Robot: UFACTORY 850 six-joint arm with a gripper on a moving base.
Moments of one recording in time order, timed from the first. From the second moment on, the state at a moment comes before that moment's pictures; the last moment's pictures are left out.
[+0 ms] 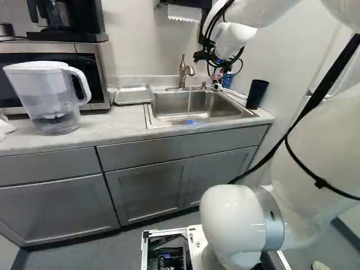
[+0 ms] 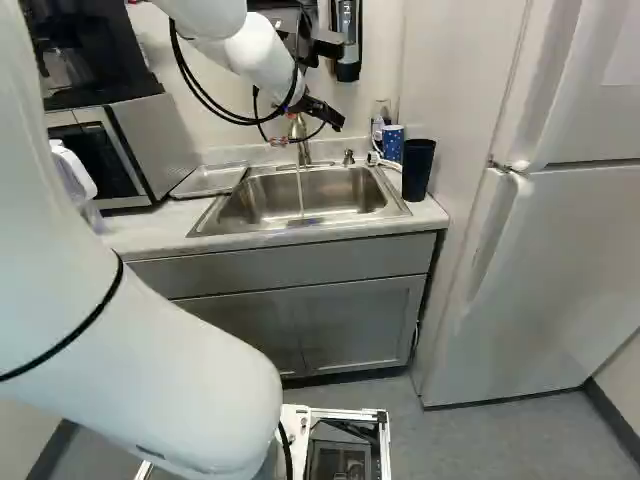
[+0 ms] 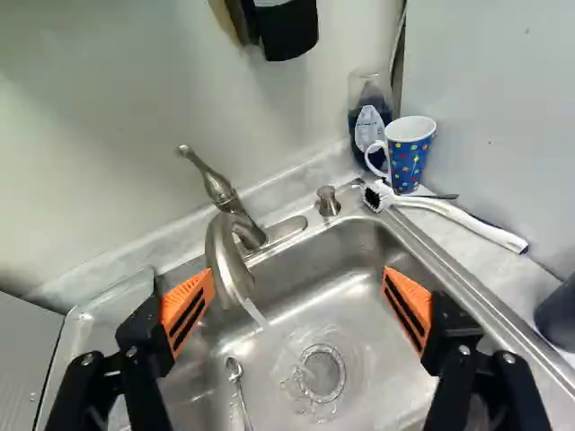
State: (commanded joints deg) arm -7.0 8.8 -55.9 26.7 -0.3 -12.1
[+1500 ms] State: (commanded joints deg) arm -9.7 8.7 -52.0 46.8 15.3 -28.3
